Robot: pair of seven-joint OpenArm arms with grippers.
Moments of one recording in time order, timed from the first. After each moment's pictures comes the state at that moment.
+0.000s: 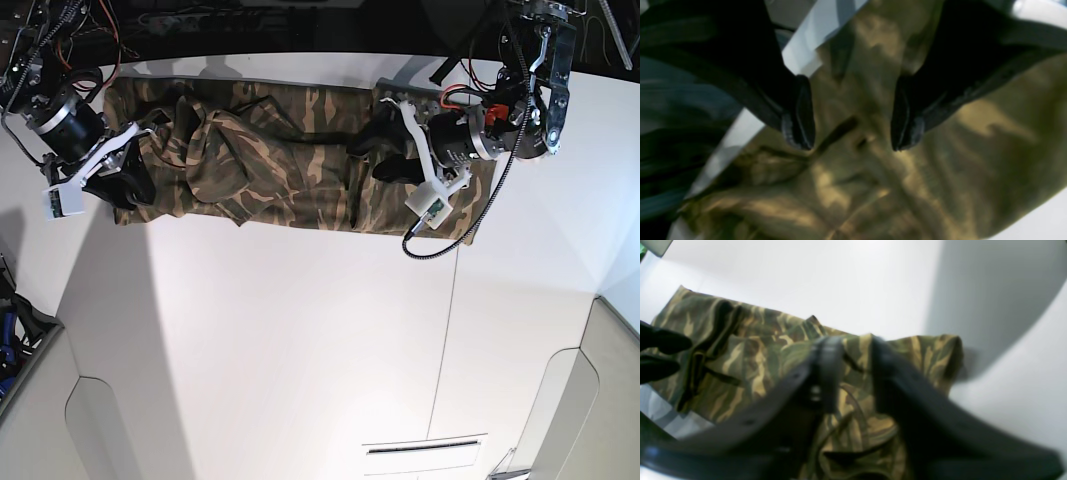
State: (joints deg) left arm 13.8 -19.2 2.1 103.5 -46.4 -31.2 55.3; right arm -20.3 8.7 23.0 114.7 35.7 30.4 -52.5
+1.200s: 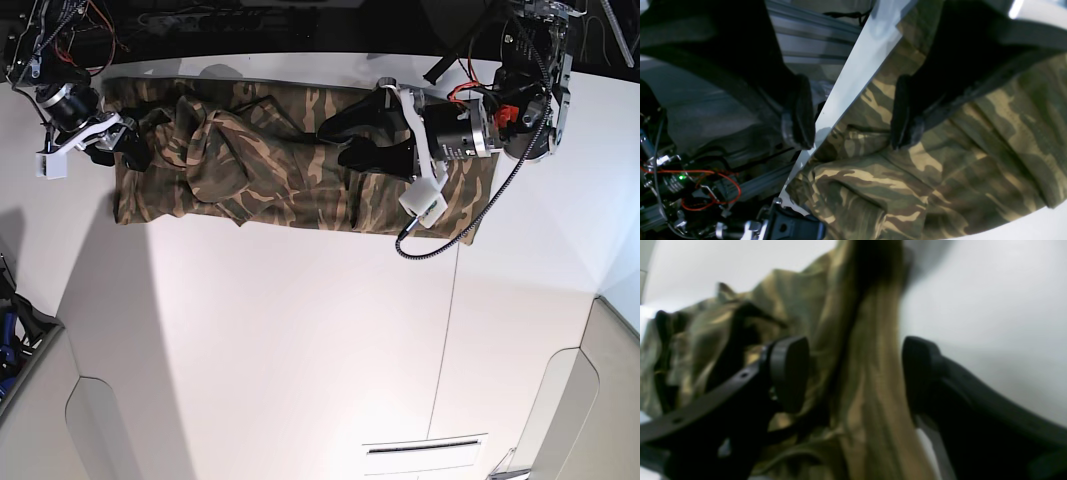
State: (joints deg) left arm 13.8 -19.2 2.1 105.1 -64.6 -35.7 63.9; right arm -20.0 8.7 27.3 90.0 41.9 31.5 -47.4
